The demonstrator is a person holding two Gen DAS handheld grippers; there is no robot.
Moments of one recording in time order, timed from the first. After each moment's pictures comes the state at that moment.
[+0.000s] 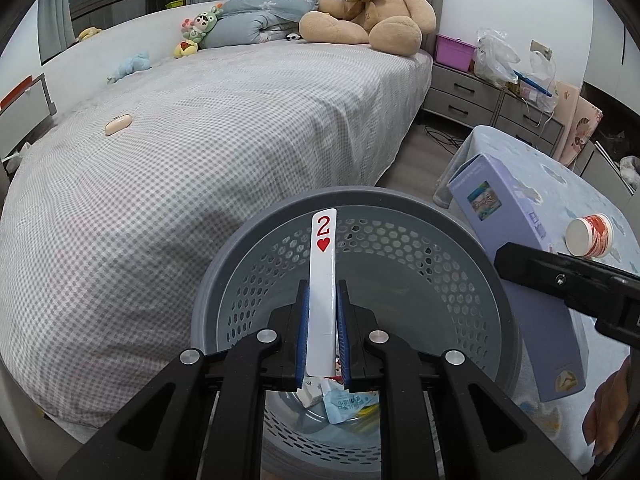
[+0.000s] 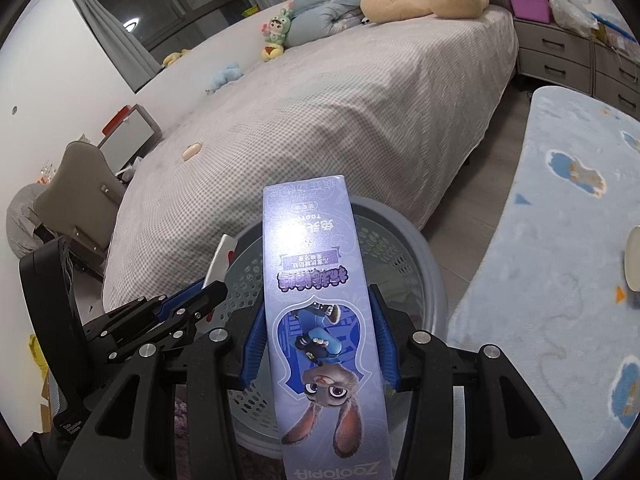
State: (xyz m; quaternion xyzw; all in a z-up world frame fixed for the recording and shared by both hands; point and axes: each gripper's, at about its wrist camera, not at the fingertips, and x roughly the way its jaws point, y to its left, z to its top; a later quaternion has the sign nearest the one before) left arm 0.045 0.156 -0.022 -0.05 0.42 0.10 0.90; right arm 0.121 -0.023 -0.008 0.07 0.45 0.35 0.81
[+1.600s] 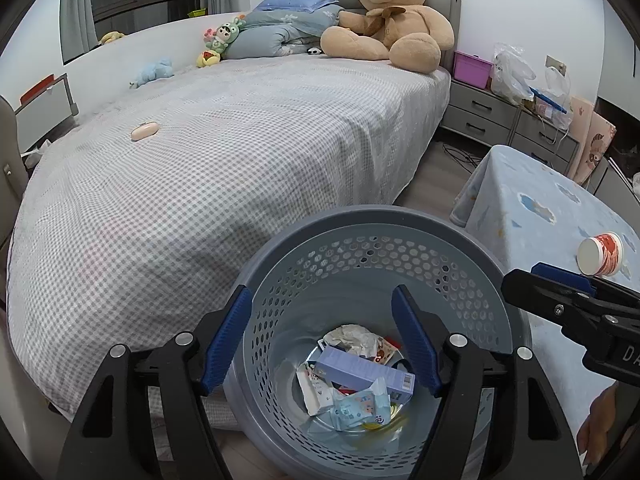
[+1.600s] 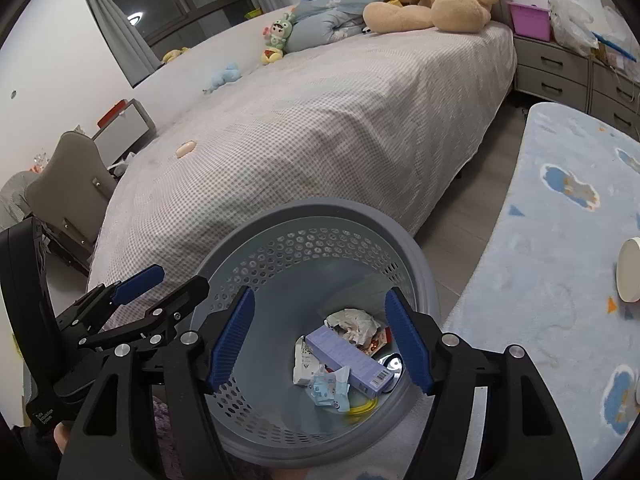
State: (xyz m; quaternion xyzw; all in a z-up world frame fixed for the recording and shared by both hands) left arm 0.033 0.165 -0.011 -0.05 0.39 0.14 0.91; right arm 0.114 -0.020 -0.011 0.05 0.43 0.34 0.83
